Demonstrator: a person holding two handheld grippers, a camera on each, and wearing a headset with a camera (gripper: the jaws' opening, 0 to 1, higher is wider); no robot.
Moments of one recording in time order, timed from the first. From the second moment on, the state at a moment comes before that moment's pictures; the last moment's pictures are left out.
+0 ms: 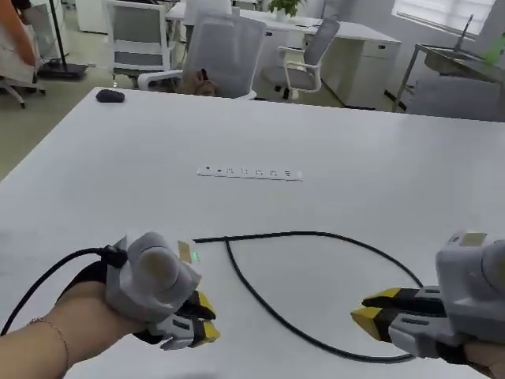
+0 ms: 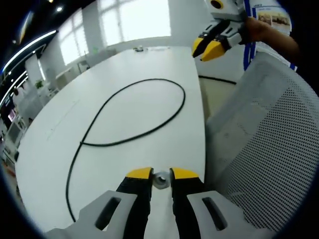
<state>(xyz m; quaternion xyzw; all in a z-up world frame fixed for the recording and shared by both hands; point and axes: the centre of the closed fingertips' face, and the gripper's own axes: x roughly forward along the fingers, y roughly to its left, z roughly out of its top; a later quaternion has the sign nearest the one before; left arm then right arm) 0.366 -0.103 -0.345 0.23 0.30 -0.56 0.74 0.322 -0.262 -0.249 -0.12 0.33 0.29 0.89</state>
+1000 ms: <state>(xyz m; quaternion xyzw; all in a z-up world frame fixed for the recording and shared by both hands) 0.366 0.000 -0.320 0.17 0.40 -0.47 0.77 0.312 -0.220 -0.261 -0.13 0.35 0.34 0.86</state>
